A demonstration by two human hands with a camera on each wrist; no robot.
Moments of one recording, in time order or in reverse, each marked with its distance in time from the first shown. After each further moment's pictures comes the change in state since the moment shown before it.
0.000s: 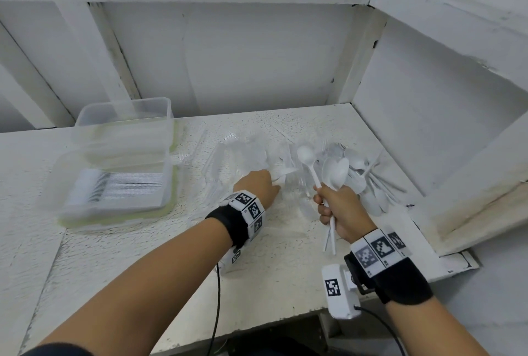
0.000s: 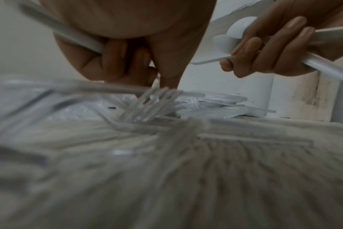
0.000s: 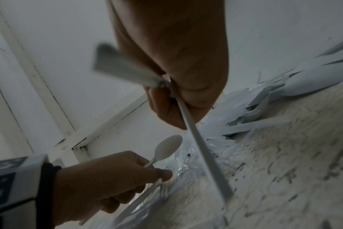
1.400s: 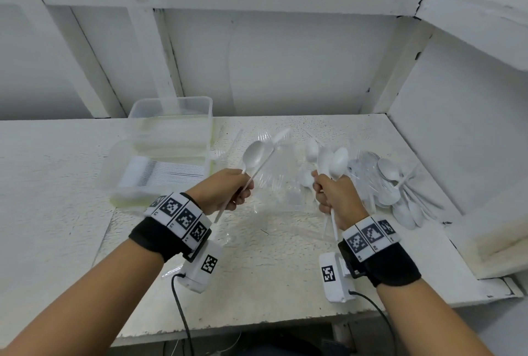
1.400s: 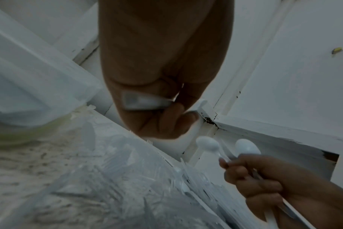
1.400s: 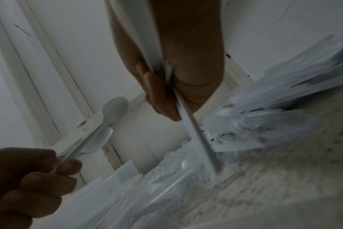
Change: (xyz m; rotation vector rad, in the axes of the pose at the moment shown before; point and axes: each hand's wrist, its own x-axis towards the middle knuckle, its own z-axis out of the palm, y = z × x) left_hand -0.073 -0.092 -0.071 -0.955 -0.199 -0.170; right_hand 0.005 -0.008 0.058 -0.063 -0.072 -0.123
